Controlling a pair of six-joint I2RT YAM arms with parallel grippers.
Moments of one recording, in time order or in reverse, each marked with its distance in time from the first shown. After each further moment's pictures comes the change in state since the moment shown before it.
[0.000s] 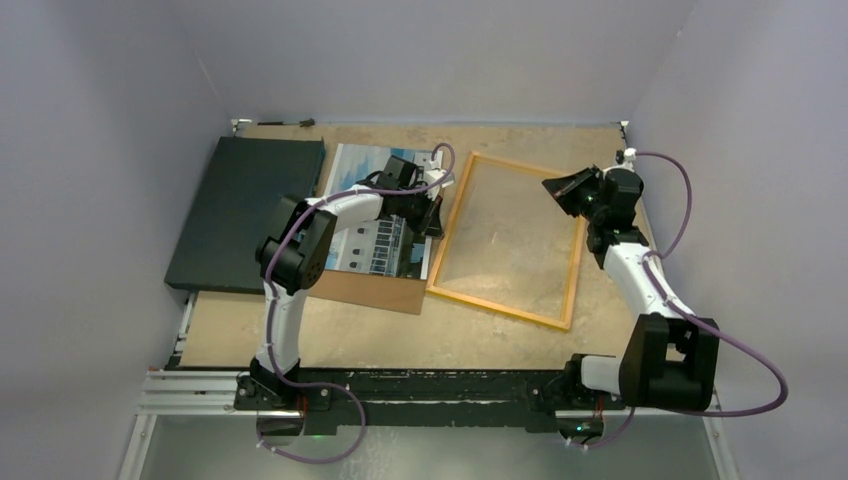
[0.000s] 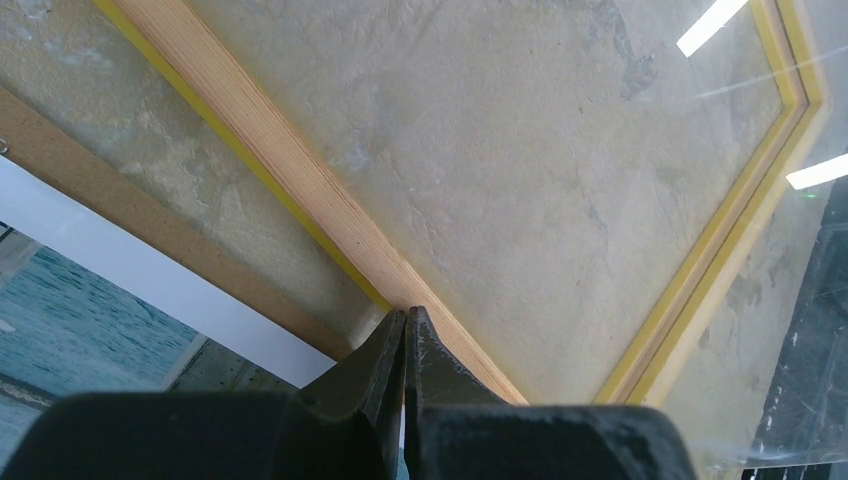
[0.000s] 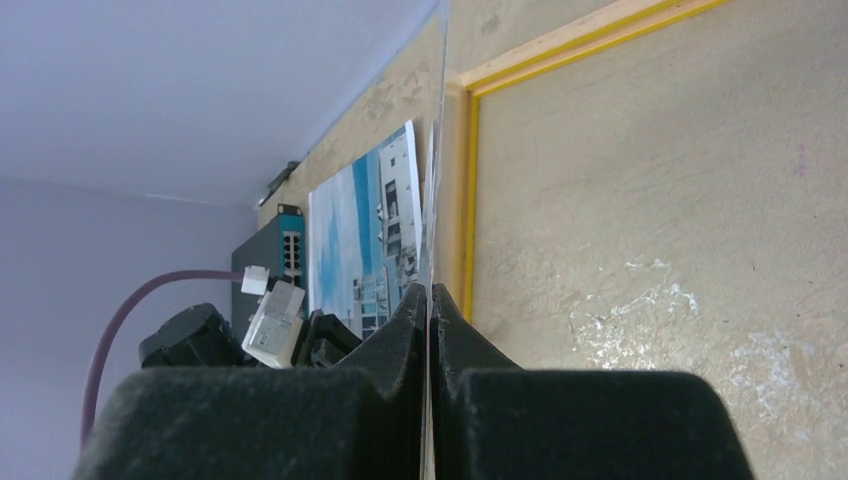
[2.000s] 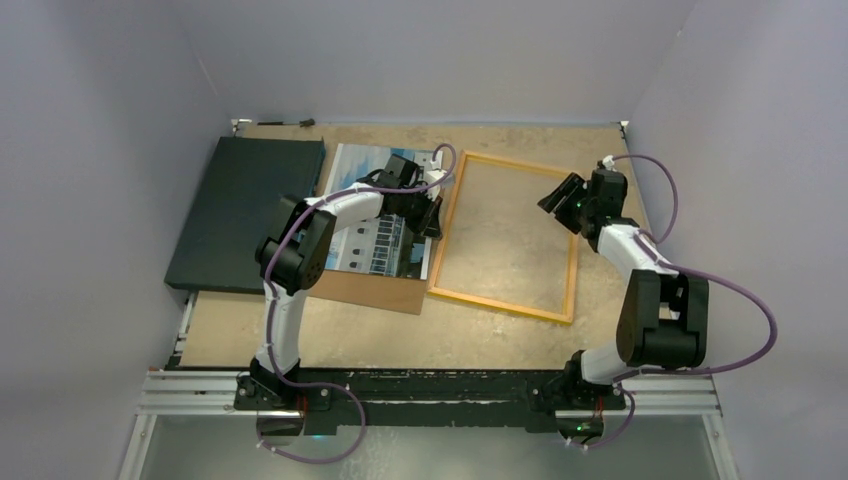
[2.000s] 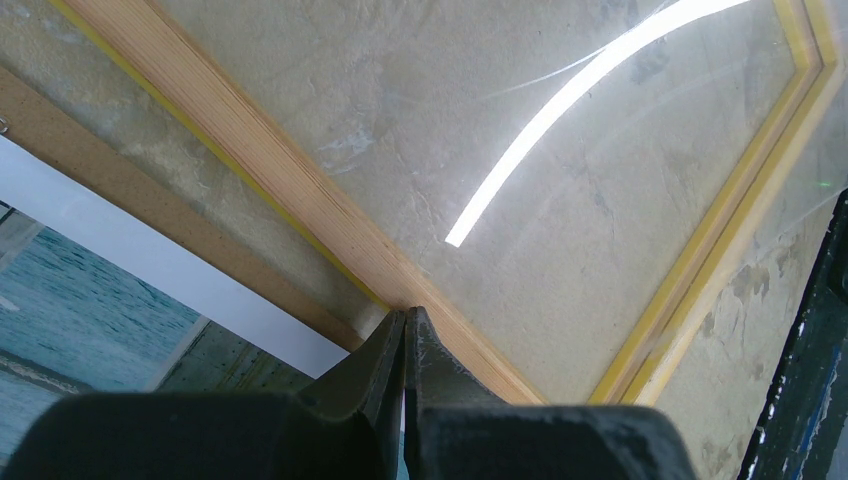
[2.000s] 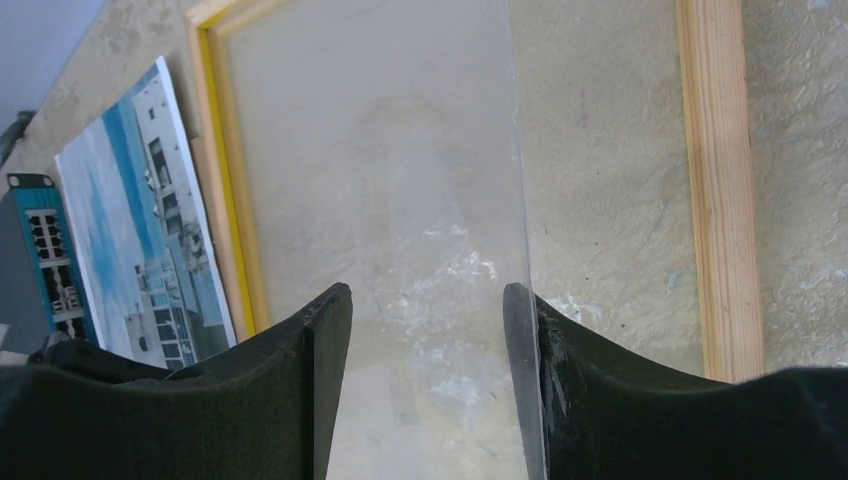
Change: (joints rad) left arm -0.002 -0.004 0.025 -0.070 -0.023 0.027; right arm -0.012 0.207 0.068 -0.175 0.107 -0.264
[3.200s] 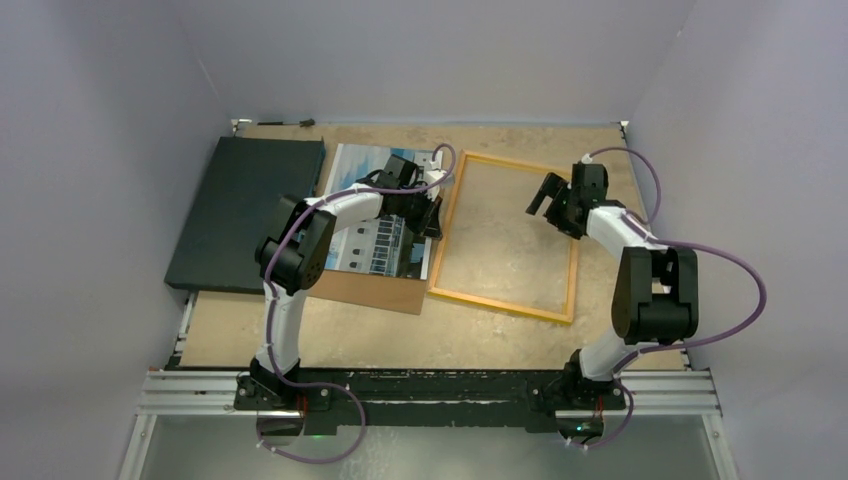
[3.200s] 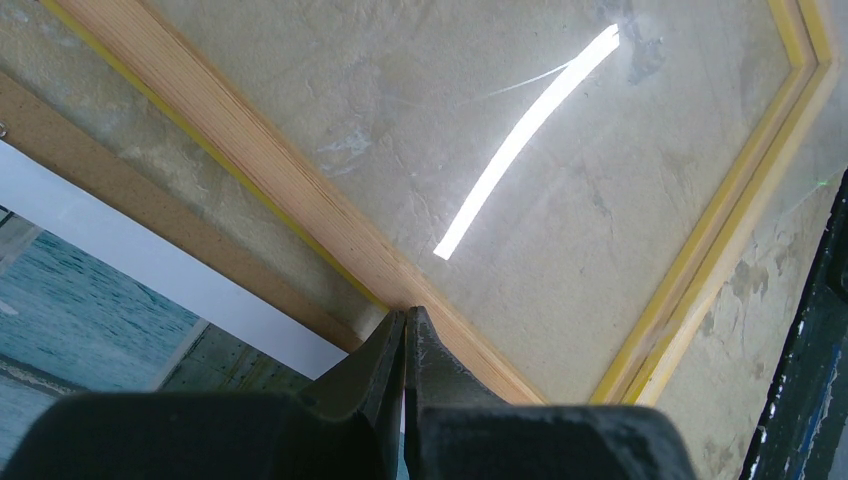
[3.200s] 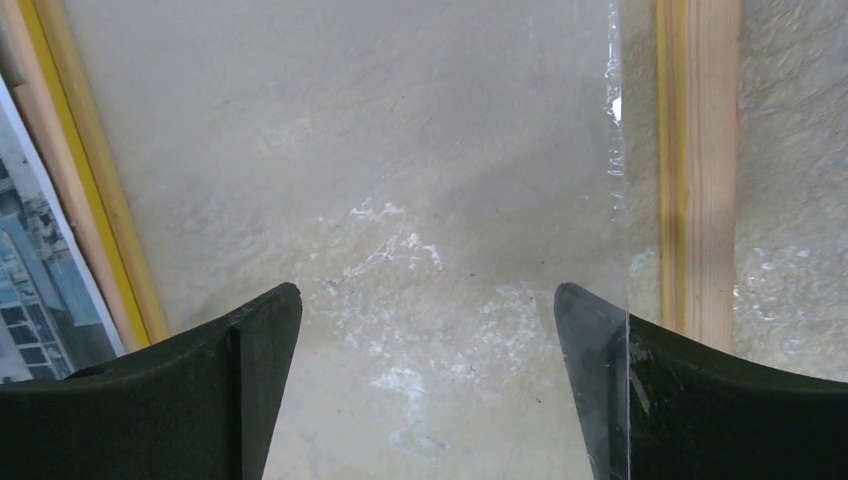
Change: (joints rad) left arm 0.001 0.000 -0.010 0.022 0.010 -0.002; right arm 0.063 0.145 0.121 -0.183 0.106 -0.093
